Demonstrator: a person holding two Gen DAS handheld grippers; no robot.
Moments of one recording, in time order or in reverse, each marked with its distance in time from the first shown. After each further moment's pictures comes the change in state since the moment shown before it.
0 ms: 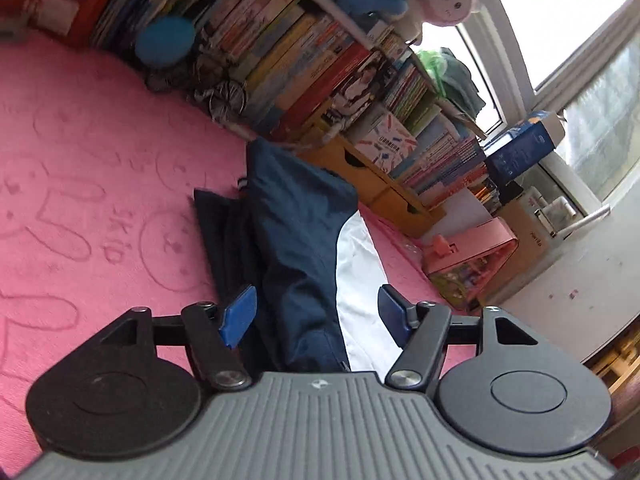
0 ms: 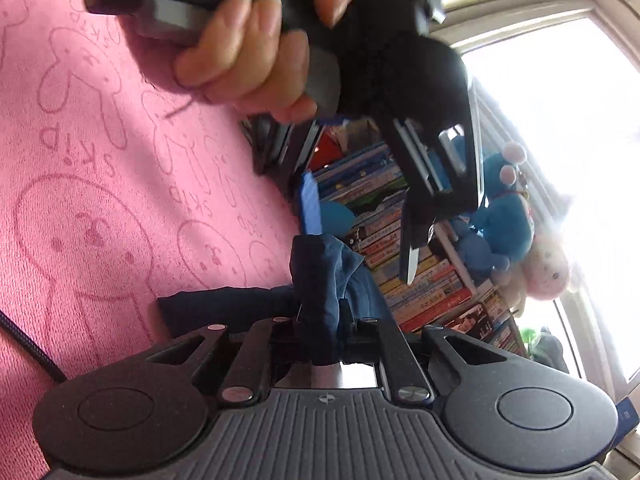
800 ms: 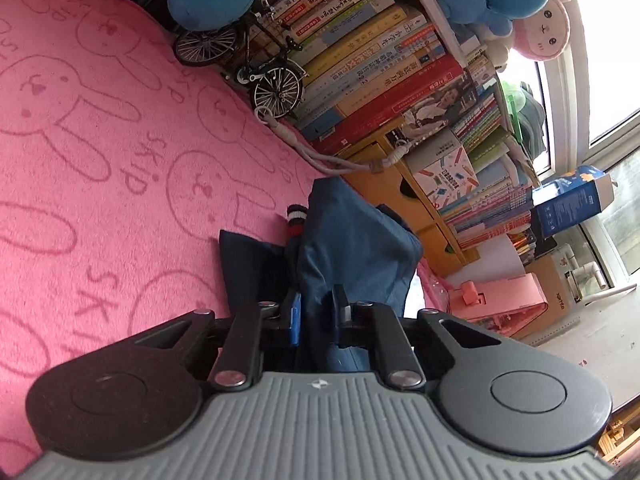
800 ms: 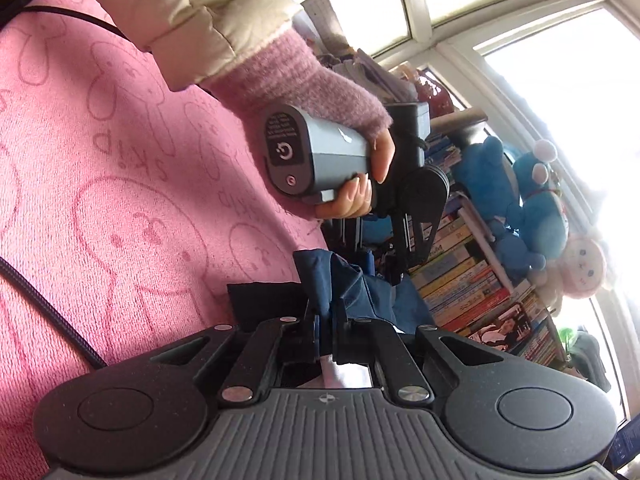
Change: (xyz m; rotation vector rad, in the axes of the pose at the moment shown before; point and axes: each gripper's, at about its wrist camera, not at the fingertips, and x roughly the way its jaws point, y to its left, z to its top) left arm 0.070 0.043 0.055 -0.147 -0.040 0.015; right arm -0.006 0.014 -0.008 0.033 -0.012 0.136
